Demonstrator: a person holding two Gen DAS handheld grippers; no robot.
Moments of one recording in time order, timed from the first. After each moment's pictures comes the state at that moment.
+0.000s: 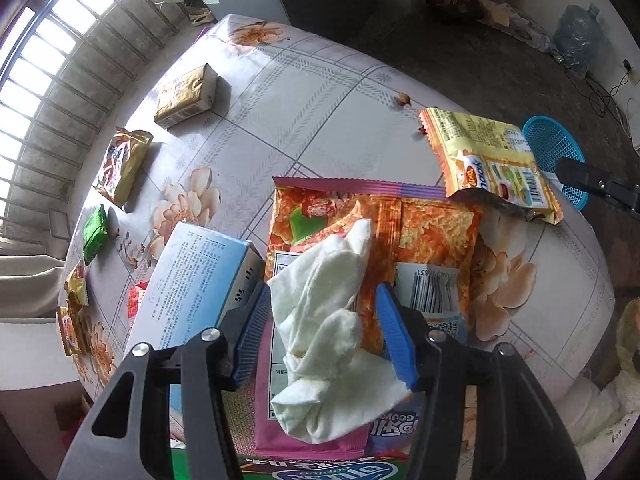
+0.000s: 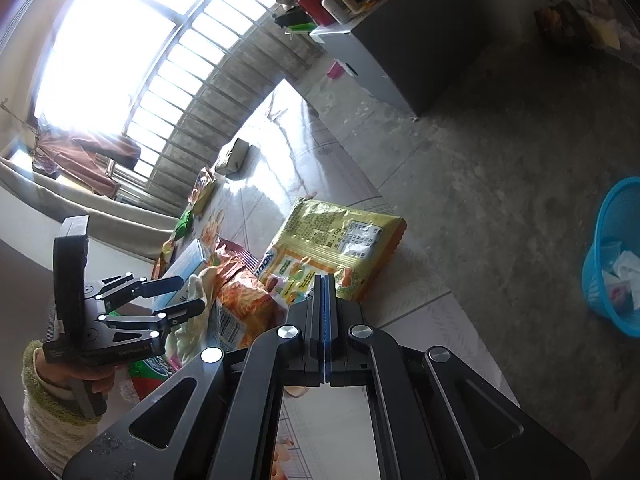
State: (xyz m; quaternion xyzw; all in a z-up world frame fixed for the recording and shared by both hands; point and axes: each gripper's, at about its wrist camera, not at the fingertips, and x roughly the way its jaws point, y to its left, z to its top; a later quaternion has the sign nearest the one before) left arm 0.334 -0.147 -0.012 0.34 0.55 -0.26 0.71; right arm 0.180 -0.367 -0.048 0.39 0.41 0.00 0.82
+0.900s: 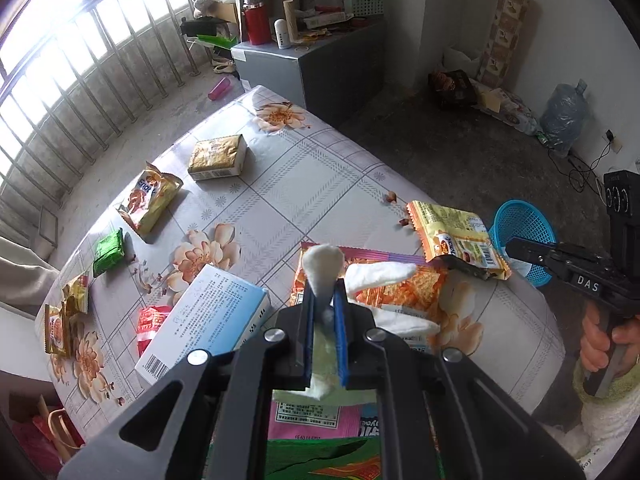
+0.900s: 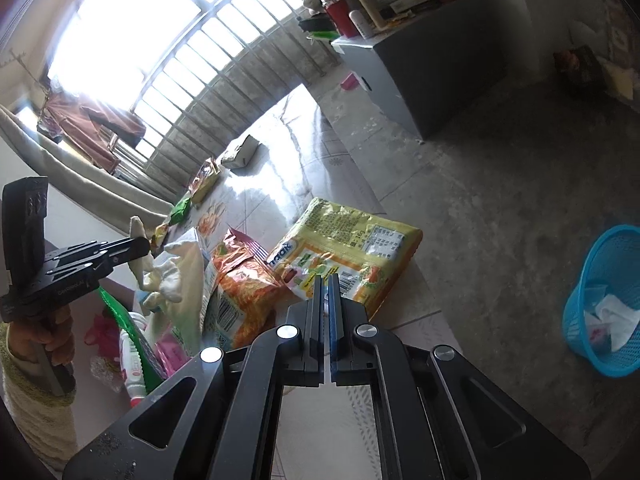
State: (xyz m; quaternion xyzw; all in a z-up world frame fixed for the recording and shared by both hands) left arm 0.326 -0.127 0.060 0.23 0.47 -0.30 0.79; right arm 0.178 -0.362 -0.031 0.31 0.40 0.00 0.86
